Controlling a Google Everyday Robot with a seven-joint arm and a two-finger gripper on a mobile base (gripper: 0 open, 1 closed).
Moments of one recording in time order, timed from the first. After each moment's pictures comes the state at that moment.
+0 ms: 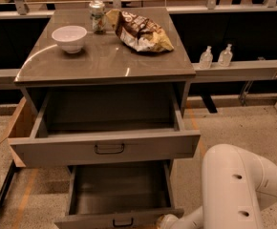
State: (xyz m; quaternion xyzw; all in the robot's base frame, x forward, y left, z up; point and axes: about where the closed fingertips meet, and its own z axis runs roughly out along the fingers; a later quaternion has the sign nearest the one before) arm 0.435 -0.107 0.174 -0.53 0.81 0.00 0.26
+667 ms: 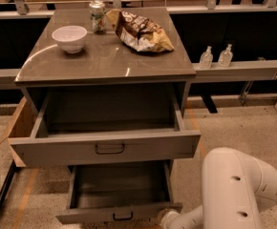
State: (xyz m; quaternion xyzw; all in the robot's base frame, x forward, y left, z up) arm 0.469 -0.117 0.164 -0.52 0.81 -0.03 0.28
